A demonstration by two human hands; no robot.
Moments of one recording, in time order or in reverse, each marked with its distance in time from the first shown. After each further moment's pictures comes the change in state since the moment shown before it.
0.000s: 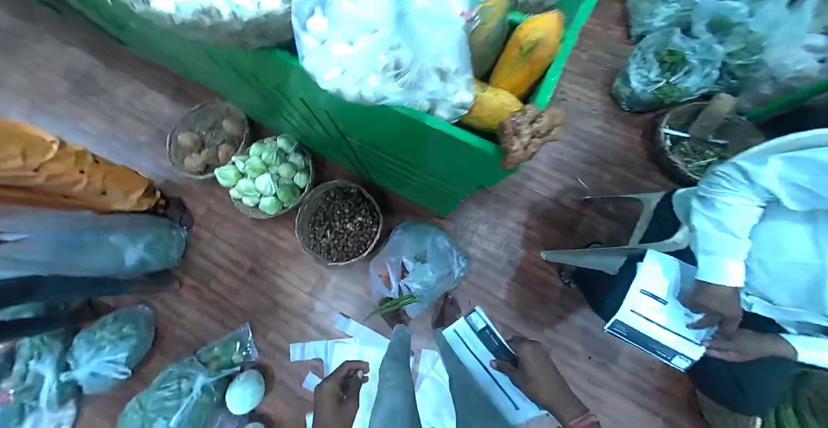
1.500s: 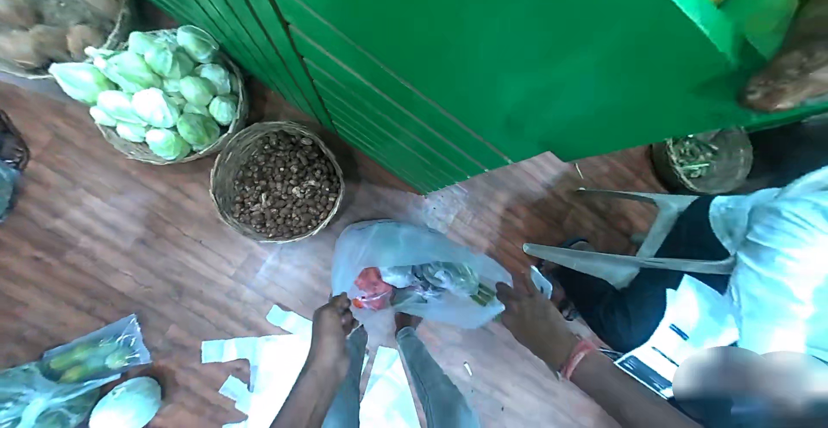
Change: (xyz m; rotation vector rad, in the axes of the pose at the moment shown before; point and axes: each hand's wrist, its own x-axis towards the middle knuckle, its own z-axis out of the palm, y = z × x) left_hand 0.239 -0.029 0.124 -0.804 0.212 -0.637; right_hand 0.203 0.043 -0.029 -0.872 -0.154 -0.266
